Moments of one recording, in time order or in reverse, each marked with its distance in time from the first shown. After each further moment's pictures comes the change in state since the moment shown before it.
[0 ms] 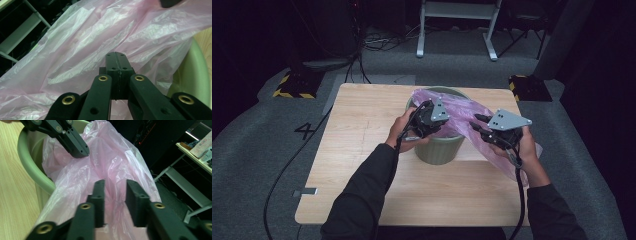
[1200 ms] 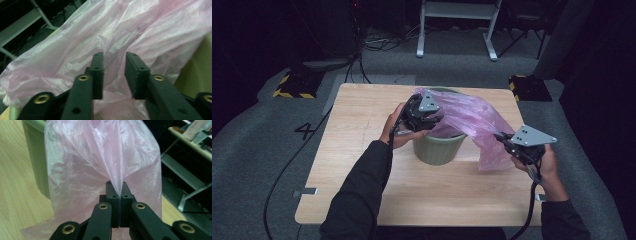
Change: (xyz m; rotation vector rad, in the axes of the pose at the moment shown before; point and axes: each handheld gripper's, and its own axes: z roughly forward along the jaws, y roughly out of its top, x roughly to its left) left arm 0.023 -0.014 -0.007 -0.057 -0.025 -0.114; right arm -0.004 -0.057 -0.040 0.049 -0.051 0.060
